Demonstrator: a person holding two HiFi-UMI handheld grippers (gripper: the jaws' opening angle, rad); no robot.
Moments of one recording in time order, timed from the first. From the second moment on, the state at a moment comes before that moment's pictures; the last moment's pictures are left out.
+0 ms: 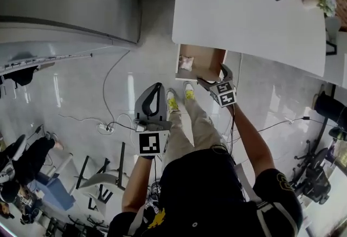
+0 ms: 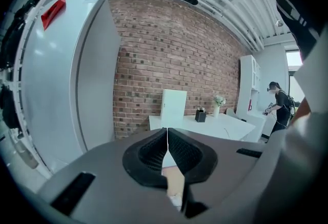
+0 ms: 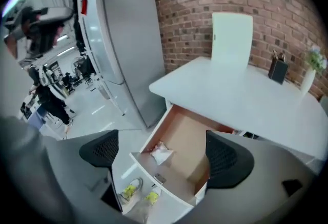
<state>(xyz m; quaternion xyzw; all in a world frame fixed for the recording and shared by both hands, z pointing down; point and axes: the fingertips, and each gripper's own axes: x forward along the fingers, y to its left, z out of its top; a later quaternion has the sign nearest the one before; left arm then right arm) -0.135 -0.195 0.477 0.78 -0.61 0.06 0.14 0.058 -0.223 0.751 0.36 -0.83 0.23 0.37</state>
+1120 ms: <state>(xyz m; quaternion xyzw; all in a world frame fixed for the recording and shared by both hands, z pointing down) -0.123 -0.184 0.603 0.76 -0.61 0.10 0.21 -0.006 -0.214 1.046 0.22 -0.73 0.31 0.56</state>
